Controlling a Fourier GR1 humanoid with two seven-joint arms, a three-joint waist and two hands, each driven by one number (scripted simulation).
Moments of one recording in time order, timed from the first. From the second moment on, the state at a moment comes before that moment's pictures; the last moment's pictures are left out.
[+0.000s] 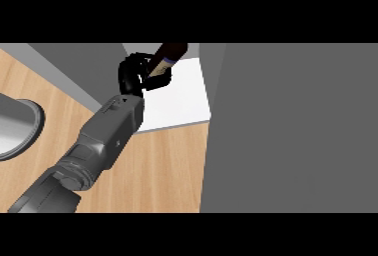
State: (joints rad) left arm -1.15 0.08 -0.36 0.00 0.70 0.71 -0.59; right arm -0.56 -0.17 -0.09 -2.37 -0.31 0.02 0.84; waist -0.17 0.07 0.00
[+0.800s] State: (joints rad) left arm -1.13 0.09 -0.39 -0.02 0.67 0.71 -0.51; right arm -0.57 -0.16 -0.08 -2.36 -0.32 0.03 0.83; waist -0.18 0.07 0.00
